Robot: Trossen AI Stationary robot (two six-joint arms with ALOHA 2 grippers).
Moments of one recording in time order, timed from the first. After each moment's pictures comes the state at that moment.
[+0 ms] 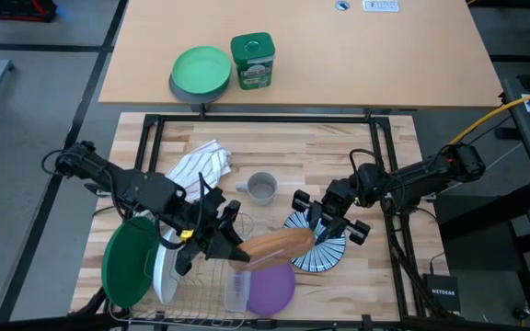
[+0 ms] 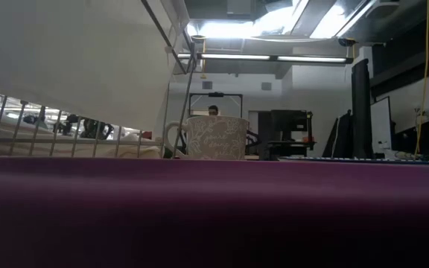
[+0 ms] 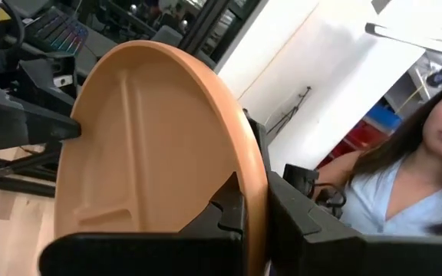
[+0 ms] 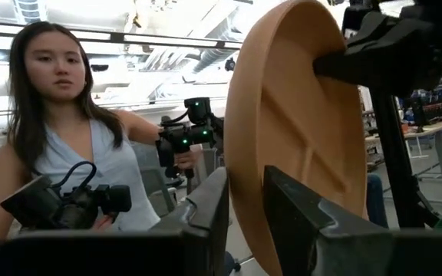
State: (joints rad) left arm -0.45 1.46 1.59 -0.06 -0.01 -0.62; right arm 0.23 1.38 0.82 1.13 -0.69 0.51
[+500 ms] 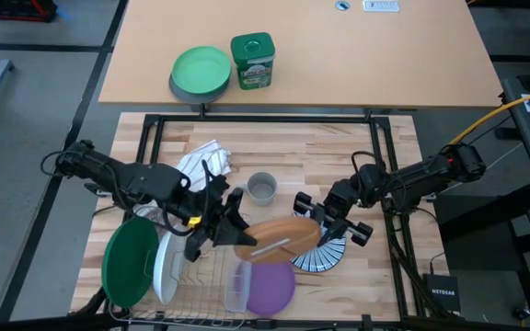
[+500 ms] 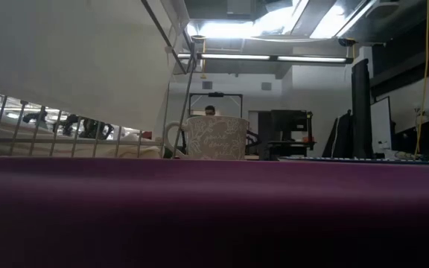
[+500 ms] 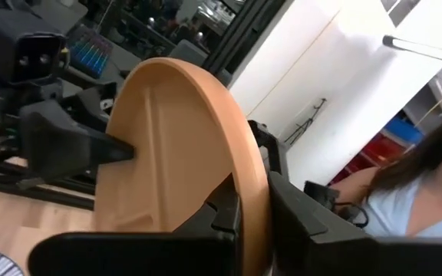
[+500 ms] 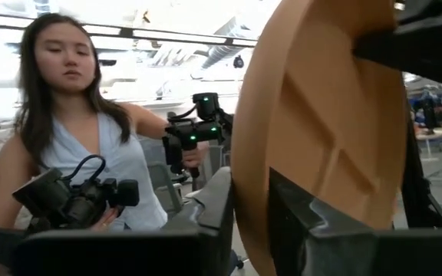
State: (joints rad) left arm -0.37 1.46 1.60 -0.07 -0.01 -0.61; right arm 0.24 1.38 0.82 1.13 -0.70 0.51
